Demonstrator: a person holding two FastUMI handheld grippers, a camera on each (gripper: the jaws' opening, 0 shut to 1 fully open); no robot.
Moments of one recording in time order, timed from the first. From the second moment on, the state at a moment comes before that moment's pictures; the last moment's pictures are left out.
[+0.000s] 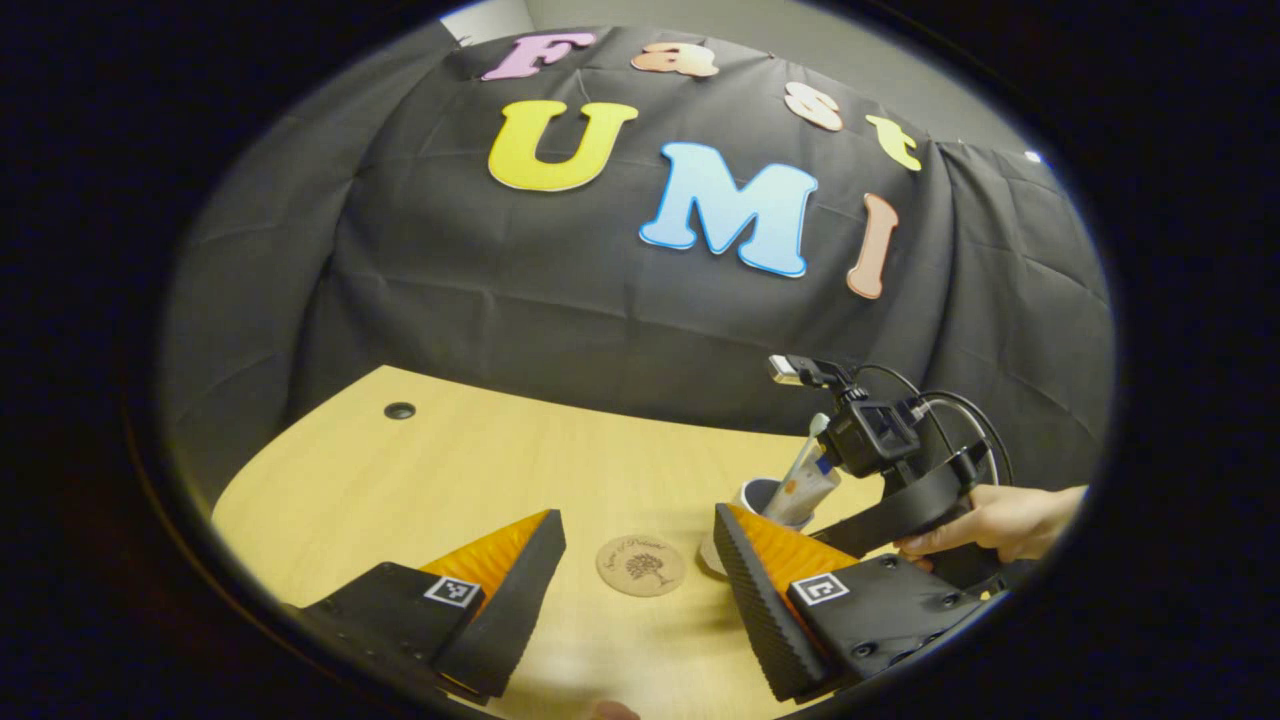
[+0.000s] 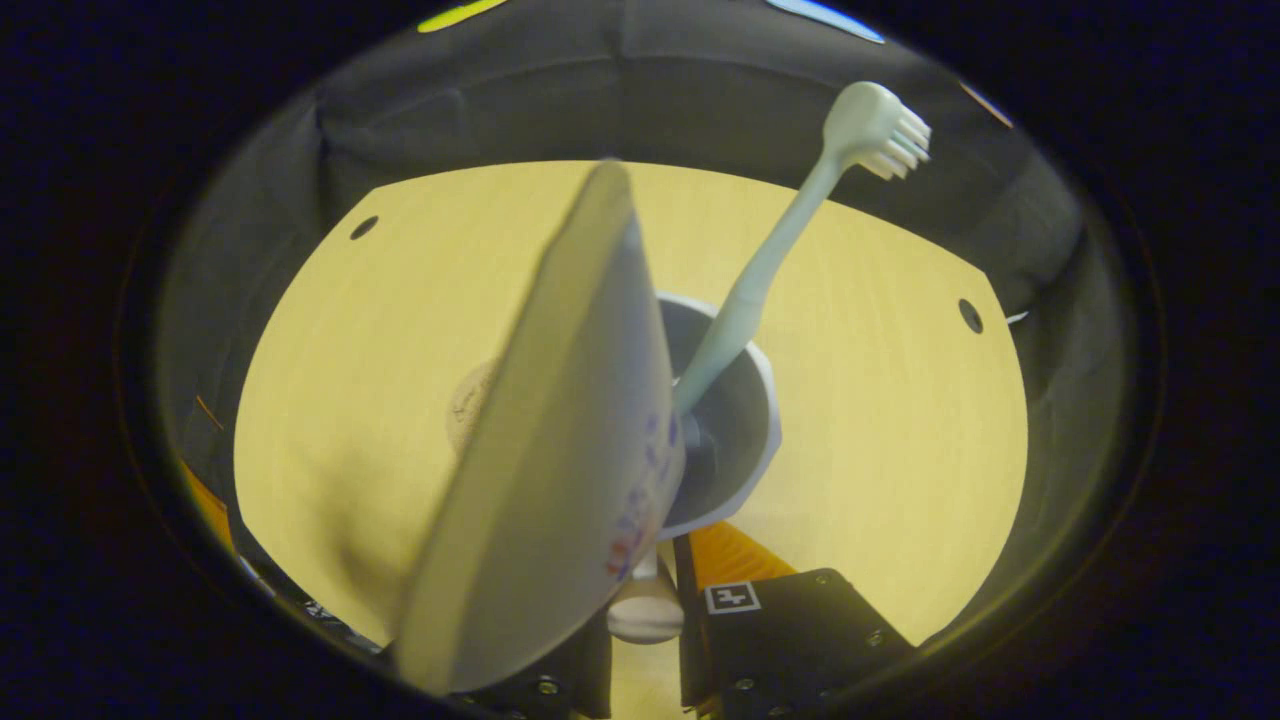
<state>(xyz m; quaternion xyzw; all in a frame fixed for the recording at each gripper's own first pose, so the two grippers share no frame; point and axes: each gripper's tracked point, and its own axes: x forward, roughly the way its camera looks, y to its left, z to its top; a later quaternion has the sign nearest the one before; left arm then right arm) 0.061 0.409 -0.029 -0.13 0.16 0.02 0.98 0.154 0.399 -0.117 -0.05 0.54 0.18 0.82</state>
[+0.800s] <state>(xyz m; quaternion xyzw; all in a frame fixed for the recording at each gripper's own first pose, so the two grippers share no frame) 0.023 0.455 -0.034 -0.13 0.15 0.07 0.98 0.150 0.467 -0.116 -0.09 0.55 0.23 0.80</state>
